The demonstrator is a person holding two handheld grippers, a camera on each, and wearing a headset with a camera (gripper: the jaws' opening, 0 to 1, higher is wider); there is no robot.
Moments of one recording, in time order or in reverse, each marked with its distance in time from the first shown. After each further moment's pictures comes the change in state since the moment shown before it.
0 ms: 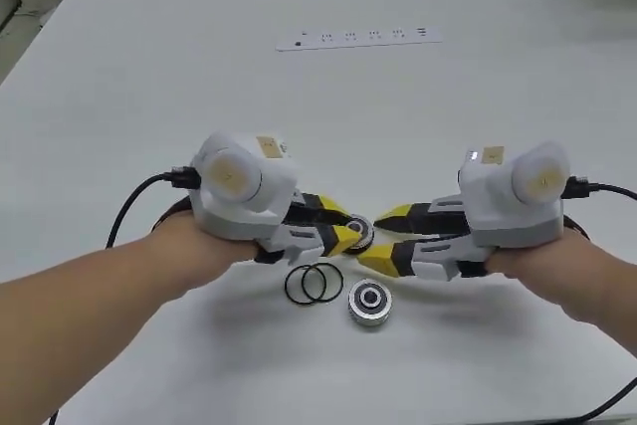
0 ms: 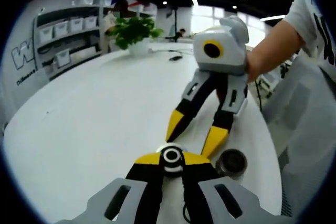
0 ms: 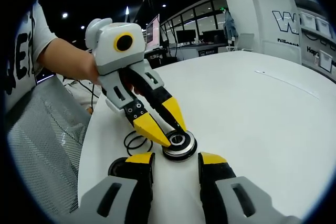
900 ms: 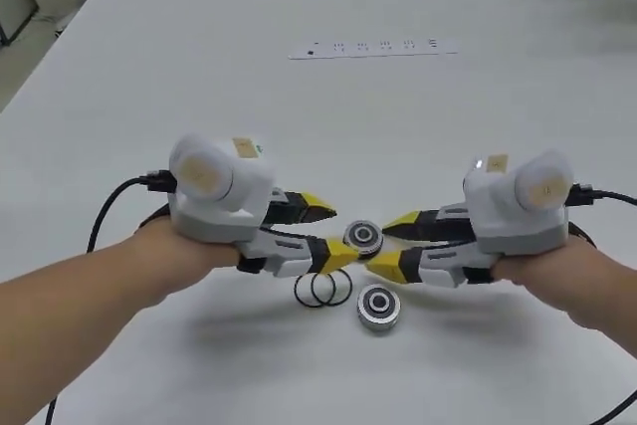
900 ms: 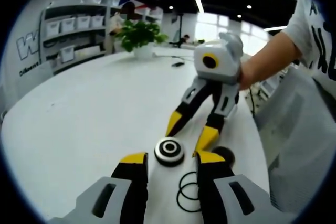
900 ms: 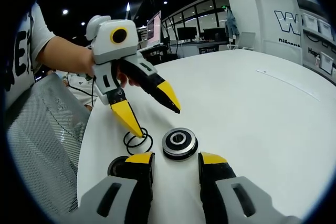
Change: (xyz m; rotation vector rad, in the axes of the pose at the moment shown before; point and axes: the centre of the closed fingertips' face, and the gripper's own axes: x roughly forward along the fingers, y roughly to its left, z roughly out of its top) left arm -0.025 -0.002 0.000 -0.075 -0.046 -0.010; right arm 0.001 -0.002 -0.004 -0.016 0.029 -0.003
